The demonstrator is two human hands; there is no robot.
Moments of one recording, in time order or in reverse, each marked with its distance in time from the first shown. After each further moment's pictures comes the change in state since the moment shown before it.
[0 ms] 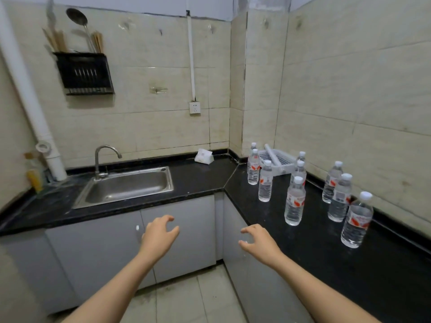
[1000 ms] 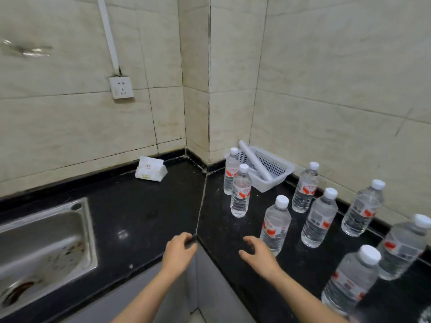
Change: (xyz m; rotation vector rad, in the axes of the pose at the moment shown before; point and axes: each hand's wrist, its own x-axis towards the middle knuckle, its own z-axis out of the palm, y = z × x) left_hand 0.449 0.054 0.226 -0.105 -0.427 0.107; right_hand 0.414 0.136 0.025 0.215 0.139 0.460
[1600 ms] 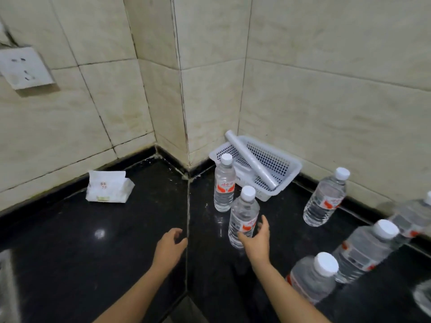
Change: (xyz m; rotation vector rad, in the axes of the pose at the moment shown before) left_hand 0.242 0.002 0.033 -0.092 -0.165 -0.059; right_hand 0.213 -0.009 0.013 0.554 0.482 0.324
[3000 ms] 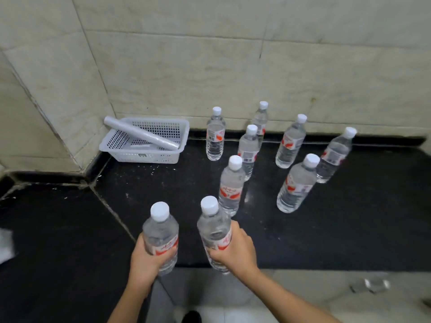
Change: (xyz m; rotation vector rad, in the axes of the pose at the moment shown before) left_hand -0.049 -0.030 -0.004 -0.364 -0.516 0.281; right_hand -0.206 0.015 -0.014 -0.357 0.346 0.134
